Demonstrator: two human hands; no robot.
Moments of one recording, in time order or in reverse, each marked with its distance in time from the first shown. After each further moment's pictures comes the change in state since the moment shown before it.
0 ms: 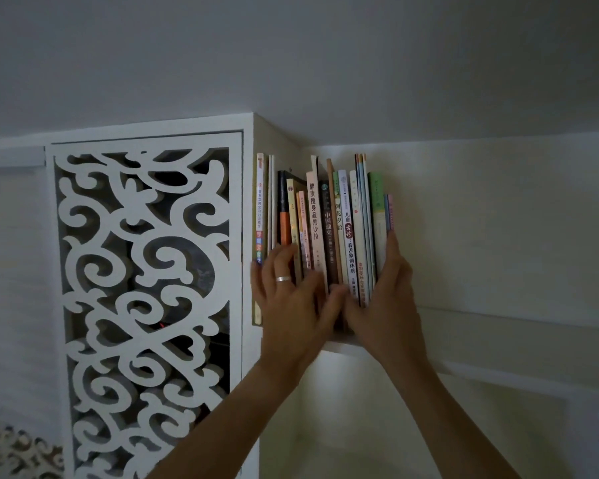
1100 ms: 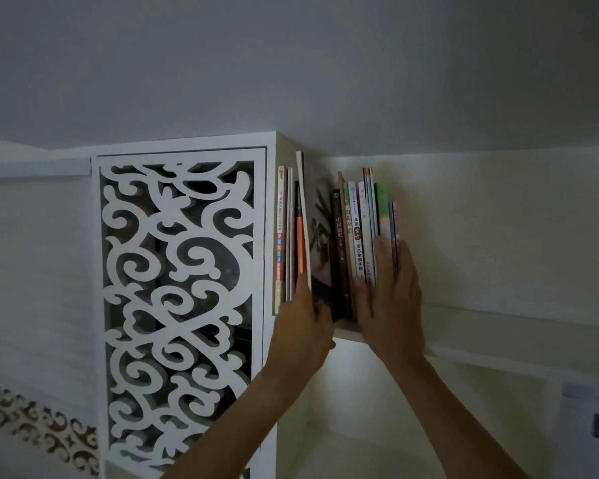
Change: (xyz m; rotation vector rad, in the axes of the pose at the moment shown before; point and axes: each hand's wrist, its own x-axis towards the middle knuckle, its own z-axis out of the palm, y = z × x) left_hand -0.010 0.036 -0.084 -0.536 -0.409 -0.469; right_hand -0.013 -0.008 -0.002 -0.175 0.118 -0.177
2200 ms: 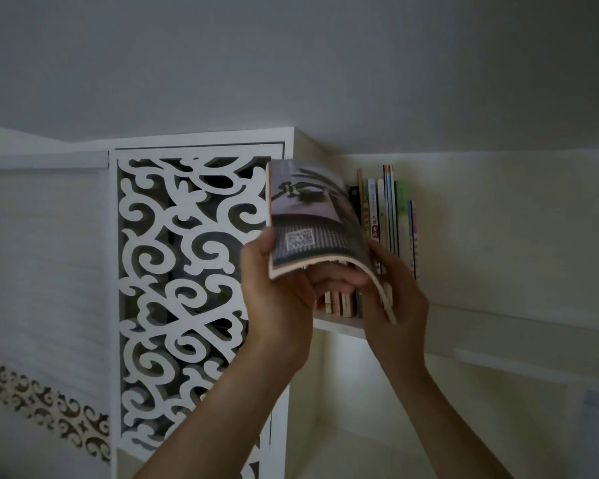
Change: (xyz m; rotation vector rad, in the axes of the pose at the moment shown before) left_hand -0.012 0.072 -0.059 -1.038 -0.016 0.055; right_hand -0.004 -0.055 -0.025 0.725 0.143 -0.069
